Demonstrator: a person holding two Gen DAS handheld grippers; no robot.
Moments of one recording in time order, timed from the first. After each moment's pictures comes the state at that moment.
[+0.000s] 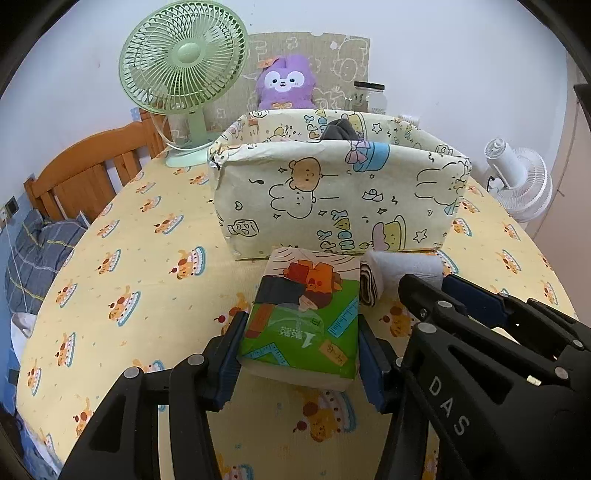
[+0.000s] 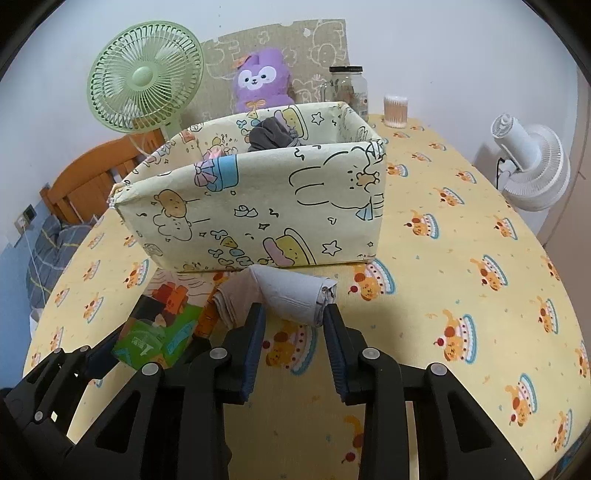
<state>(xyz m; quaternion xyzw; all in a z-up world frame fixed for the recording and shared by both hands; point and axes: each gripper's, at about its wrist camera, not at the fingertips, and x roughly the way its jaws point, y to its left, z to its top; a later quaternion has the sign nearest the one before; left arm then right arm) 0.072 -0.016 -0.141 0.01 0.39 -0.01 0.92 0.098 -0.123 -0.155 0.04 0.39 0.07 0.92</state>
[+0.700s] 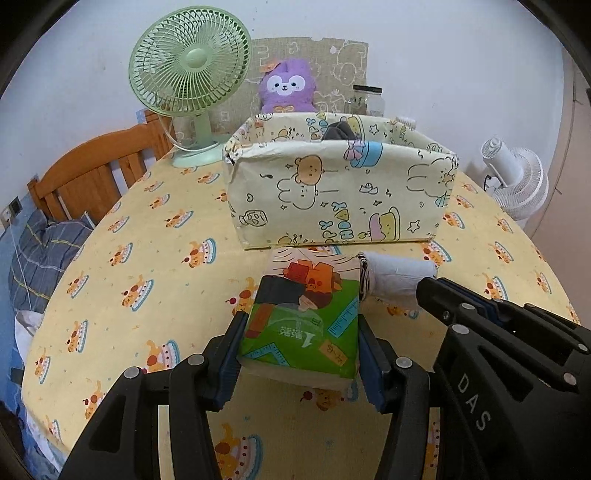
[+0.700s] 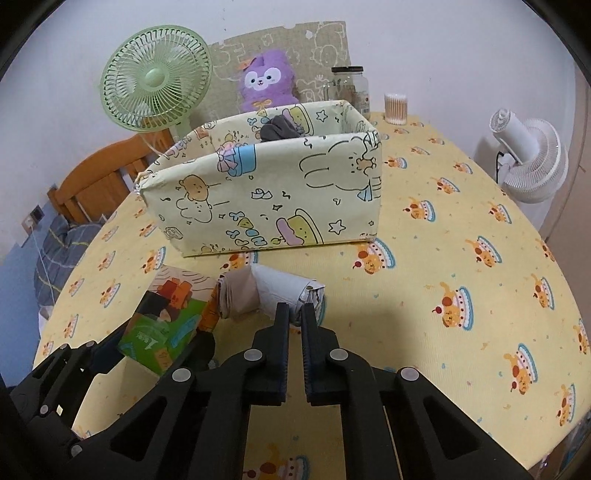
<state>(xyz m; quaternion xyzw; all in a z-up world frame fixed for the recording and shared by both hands) 0.055 -0.013 -0.137 0.01 0.38 0.00 0.93 0.075 -0.120 -0.150 0.05 0.38 0.08 0.92</state>
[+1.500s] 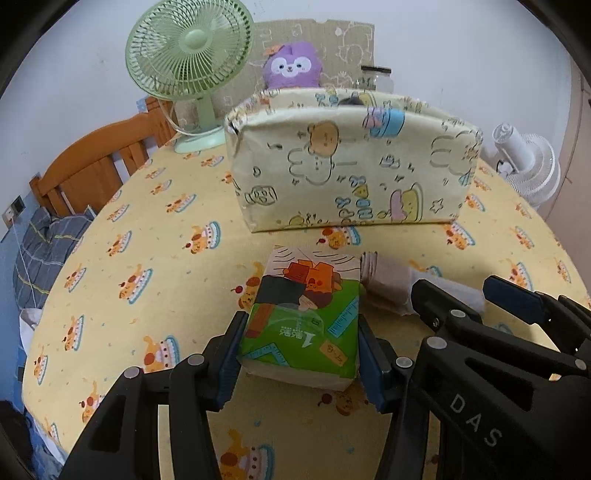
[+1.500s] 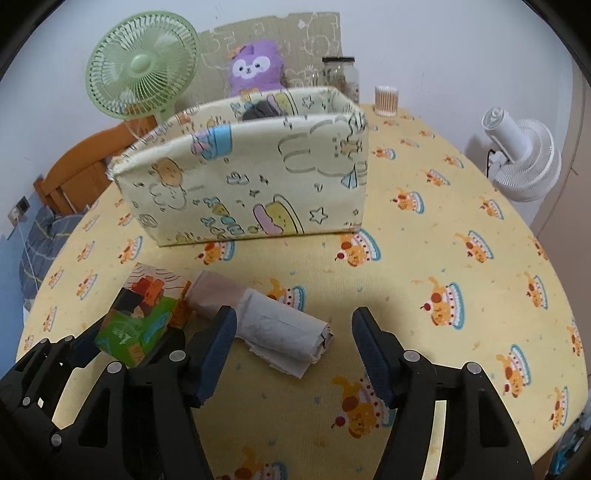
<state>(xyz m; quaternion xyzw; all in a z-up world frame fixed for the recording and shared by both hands) 0.070 -0.009 -0.158 0.03 0.41 0.01 0.91 0.091 -0.124 -0.172 0.03 0.41 0.05 0.91</state>
